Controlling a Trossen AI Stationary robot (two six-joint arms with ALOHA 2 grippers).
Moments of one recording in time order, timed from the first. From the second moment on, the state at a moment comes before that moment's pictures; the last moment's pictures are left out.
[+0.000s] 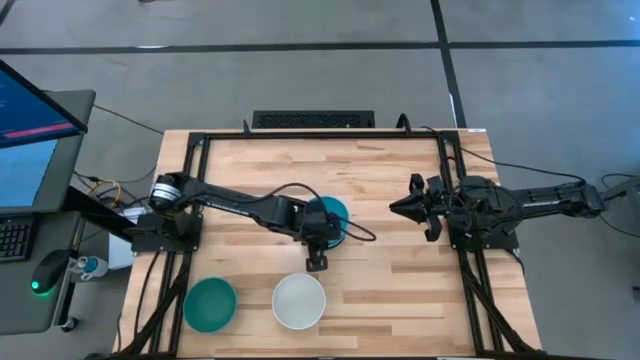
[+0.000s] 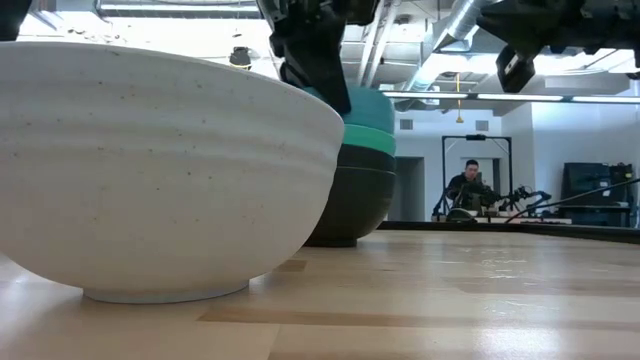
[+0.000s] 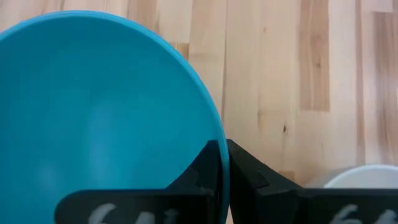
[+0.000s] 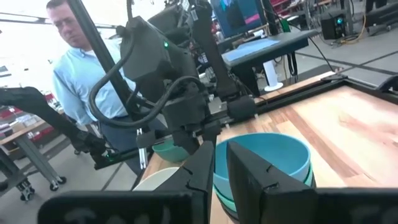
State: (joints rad) left arm -0.15 1.88 1.59 -0.75 -0.06 -0.23; right arm 0.03 0.51 0.30 0.22 -0.07 0.34
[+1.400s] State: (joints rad) left arm -0.11 1.92 1.86 -0.99 -0.01 -0.20; right arm 0.05 0.51 0.30 0.22 -0.08 0.39
